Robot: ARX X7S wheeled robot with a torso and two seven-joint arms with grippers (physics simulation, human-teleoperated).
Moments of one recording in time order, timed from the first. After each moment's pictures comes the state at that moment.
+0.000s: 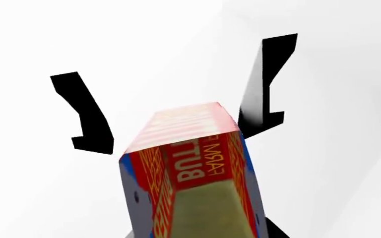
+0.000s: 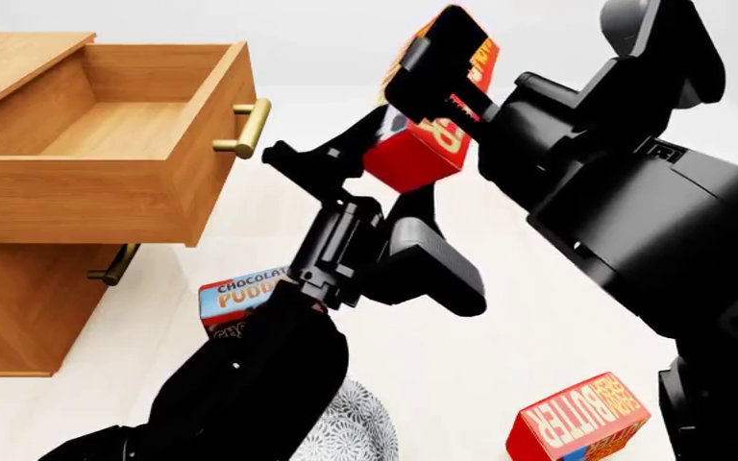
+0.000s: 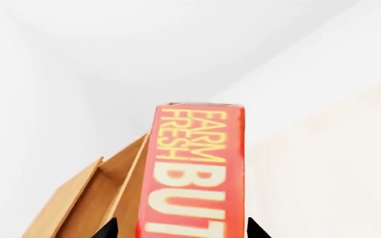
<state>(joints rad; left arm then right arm) -0.88 -0.28 0.98 0.20 0.30 -0.48 -0.35 1.13 0.37 -0.39 -0.38 1.94 0.43 1.35</state>
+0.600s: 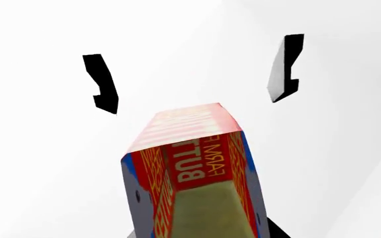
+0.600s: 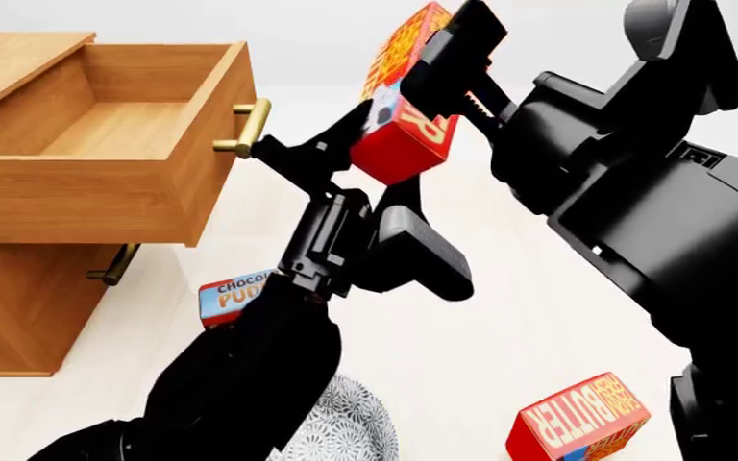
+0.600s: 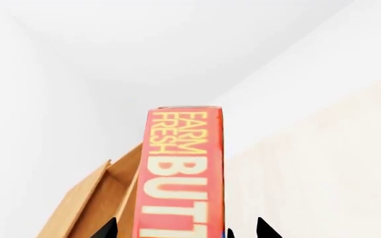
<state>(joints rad) -0.90 -0.29 0.97 0.16 0.29 -0.49 -0.36 1.12 0.39 -0.36 -0.41 1.98 0.39 1.35</state>
